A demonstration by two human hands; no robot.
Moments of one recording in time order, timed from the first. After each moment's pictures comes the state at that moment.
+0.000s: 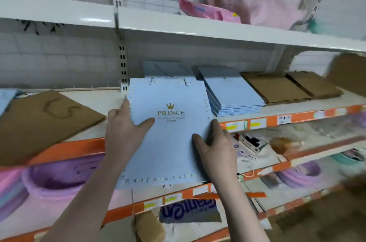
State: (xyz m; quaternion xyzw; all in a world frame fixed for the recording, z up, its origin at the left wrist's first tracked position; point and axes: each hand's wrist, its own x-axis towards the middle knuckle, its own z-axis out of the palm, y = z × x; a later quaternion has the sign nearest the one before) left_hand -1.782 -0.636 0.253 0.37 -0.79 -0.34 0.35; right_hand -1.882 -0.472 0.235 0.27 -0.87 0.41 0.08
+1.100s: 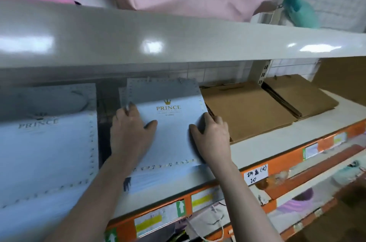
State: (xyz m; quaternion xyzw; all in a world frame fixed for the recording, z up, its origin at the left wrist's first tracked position) left_hand -2.181 -0.598 0.255 0.36 -0.87 -0.20 0.26; right_hand -2.280 -0.459 0.241 0.25 -0.92 0.29 0.14
